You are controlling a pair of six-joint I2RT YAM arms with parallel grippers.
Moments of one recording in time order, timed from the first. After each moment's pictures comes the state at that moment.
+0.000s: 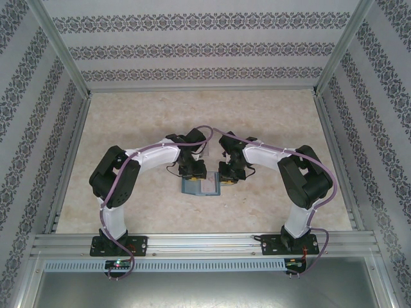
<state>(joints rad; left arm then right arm) -0.65 1.89 1.28 -0.75 0.33 -0.64 0.57 1.80 1.07 -0.72 -0.31 0.63</state>
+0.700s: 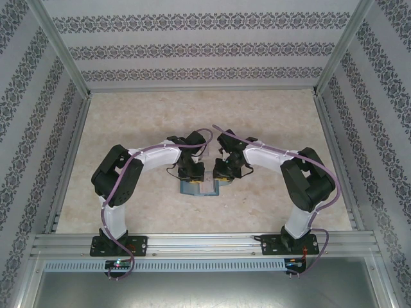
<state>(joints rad) -0.65 1.92 1.26 -0.74 0.33 -0.64 0.59 1.77 1.07 -0.64 -0.37 0.68</state>
